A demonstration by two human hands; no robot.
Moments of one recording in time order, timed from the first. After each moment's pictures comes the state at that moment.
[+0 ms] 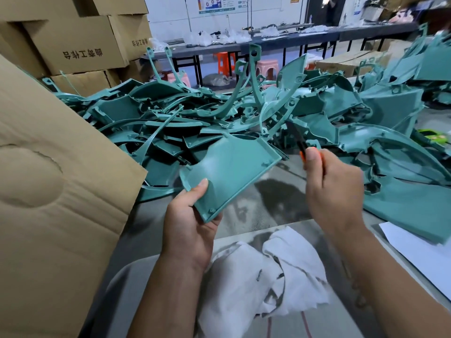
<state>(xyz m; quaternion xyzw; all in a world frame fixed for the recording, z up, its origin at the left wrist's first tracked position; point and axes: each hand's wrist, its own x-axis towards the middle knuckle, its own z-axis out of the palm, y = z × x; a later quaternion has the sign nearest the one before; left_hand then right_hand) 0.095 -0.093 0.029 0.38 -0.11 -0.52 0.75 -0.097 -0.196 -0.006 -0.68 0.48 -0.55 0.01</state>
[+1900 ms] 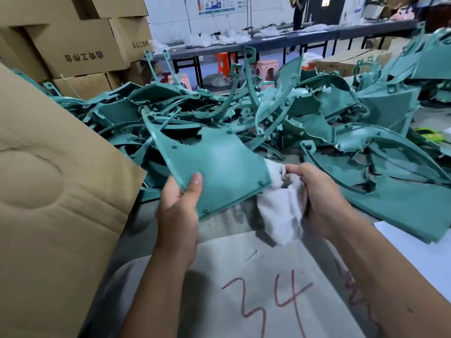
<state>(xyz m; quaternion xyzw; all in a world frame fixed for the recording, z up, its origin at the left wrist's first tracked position) 0.106 -0.094 0.014 0.51 -0.35 -0.33 0.72 -0.087 -0.179 0.016 -0.42 0.33 -0.42 0.73</state>
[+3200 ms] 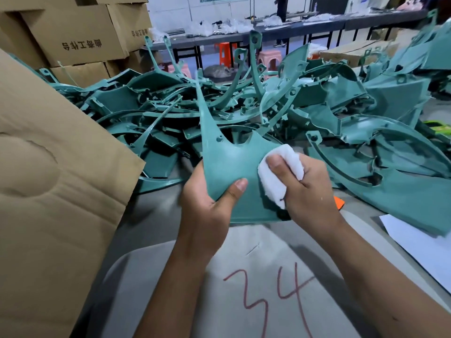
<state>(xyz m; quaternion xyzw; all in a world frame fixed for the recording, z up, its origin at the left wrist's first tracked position) 0.084 -0.093 0.012 0.45 -0.52 -0.28 0.67 -0.067 -0.171 -0.002 -0.67 0.33 -0.54 0.39</state>
